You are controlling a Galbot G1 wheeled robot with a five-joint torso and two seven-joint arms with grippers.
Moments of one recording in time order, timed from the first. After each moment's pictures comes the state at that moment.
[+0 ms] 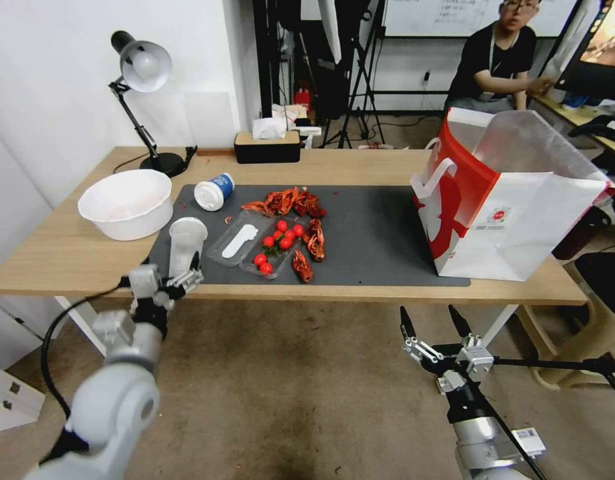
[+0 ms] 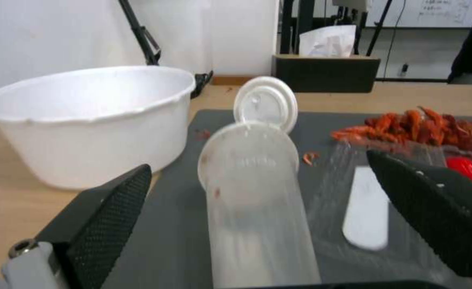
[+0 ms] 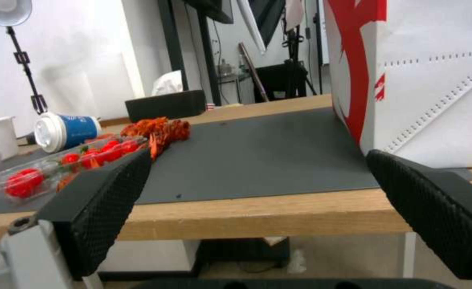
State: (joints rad) left arm 1.34 -1.09 -0.56 -2.09 -0.57 0.28 -0.28; right arm -1.77 1.12 0.39 2.08 0.40 0.43 0.14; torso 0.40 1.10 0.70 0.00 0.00
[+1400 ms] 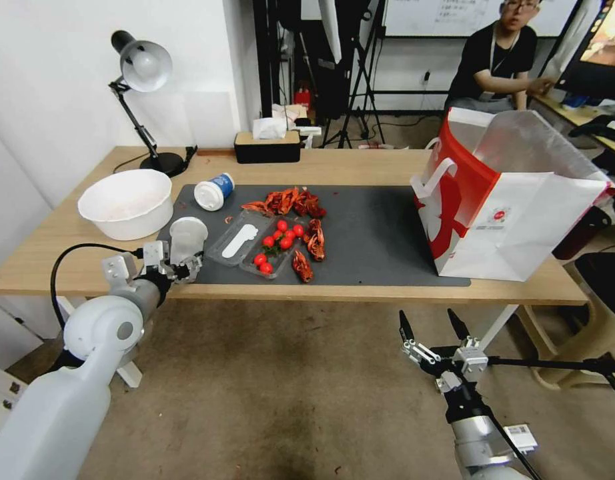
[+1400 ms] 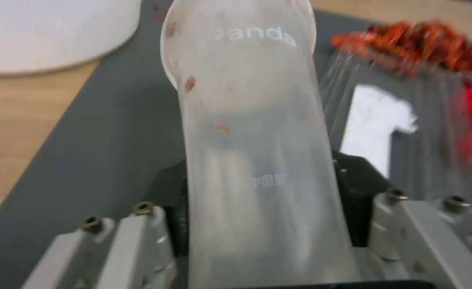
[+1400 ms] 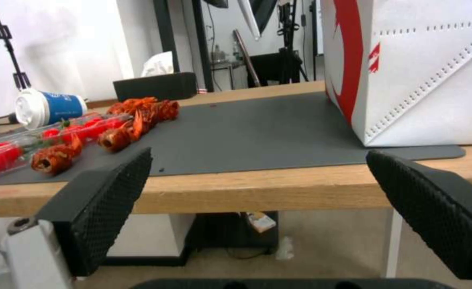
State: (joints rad) left arm 1.16 -1.01 -0.54 -1.99 -0.98 0.63 -0.37; right arm -1.74 1.12 0.38 2.04 0.38 0.42 0.16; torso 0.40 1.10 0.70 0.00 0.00
